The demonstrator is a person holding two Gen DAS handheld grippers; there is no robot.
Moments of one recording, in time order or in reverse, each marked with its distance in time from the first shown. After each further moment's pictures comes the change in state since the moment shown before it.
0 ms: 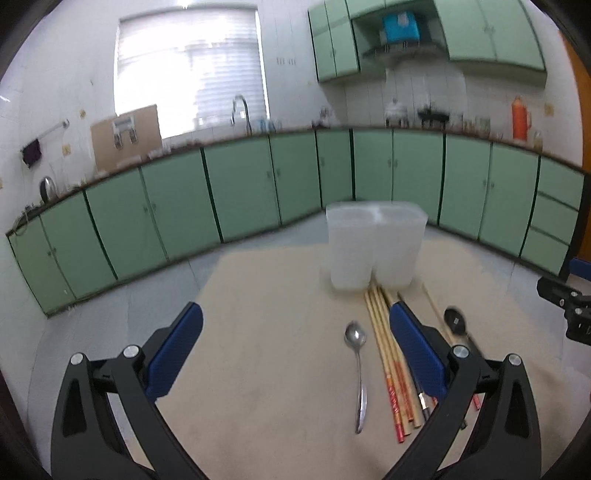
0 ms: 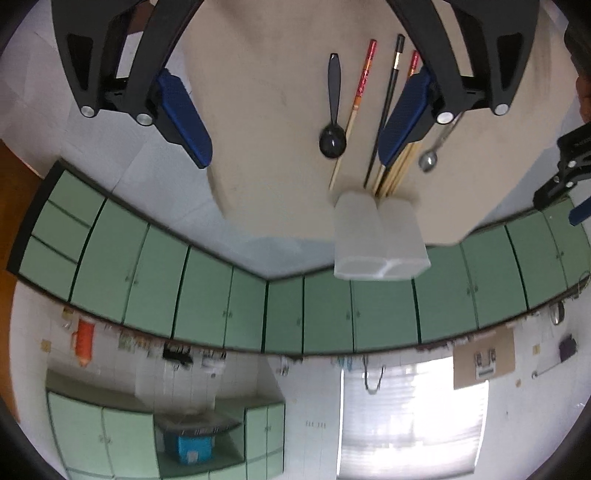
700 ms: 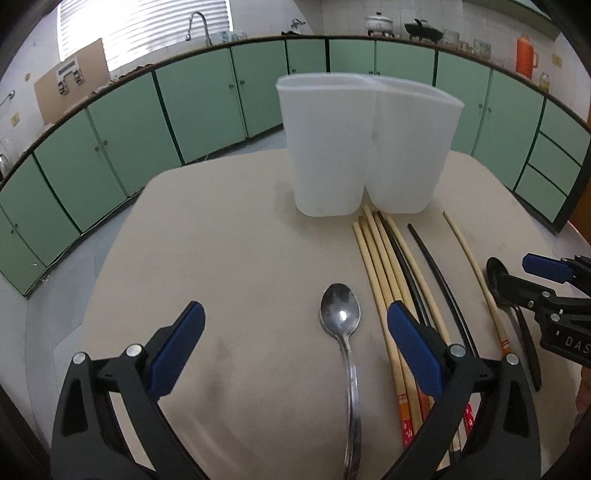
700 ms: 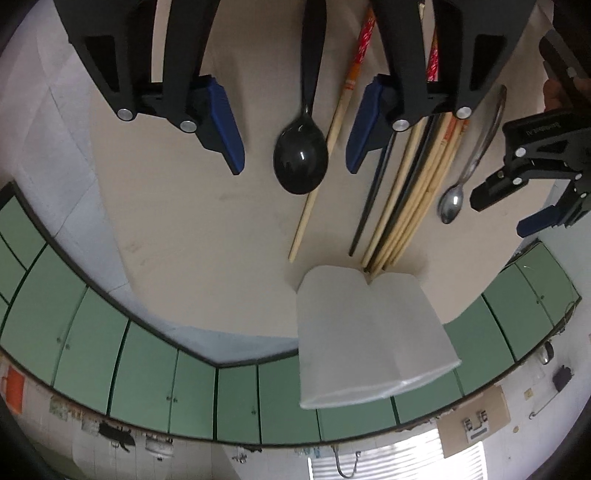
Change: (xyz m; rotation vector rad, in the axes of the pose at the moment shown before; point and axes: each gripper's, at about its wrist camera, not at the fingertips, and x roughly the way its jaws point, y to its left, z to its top) left arm 0.139 -0.033 -0.009 0.058 0.349 -0.092; right arm 0.139 0.010 -0.006 -0.012 0.339 0.192
